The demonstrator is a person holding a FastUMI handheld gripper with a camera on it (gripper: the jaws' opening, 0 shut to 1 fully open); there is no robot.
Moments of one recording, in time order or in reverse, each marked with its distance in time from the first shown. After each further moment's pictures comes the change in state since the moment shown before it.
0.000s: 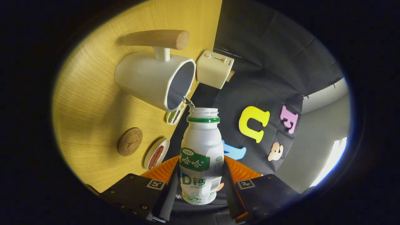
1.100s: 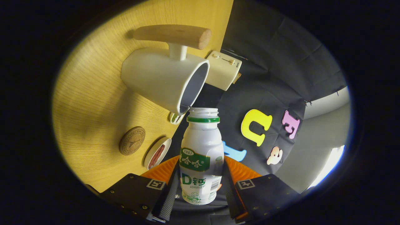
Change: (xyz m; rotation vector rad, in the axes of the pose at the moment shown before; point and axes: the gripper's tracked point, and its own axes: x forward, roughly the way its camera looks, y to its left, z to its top) arm -0.003 -0.002 -0.001 -0.050 -0.011 0.024
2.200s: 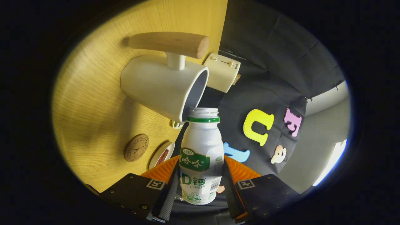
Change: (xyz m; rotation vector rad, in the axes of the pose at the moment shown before) arm 0.001 0.003 0.001 0.074 -0.033 0.019
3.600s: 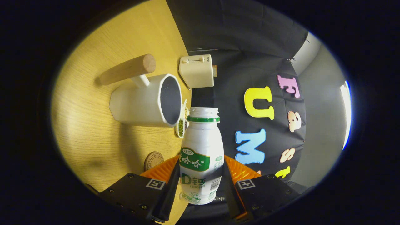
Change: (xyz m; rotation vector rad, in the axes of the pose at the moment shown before) arm 0.004 0.020 -0.005 0.450 -0.029 0.042
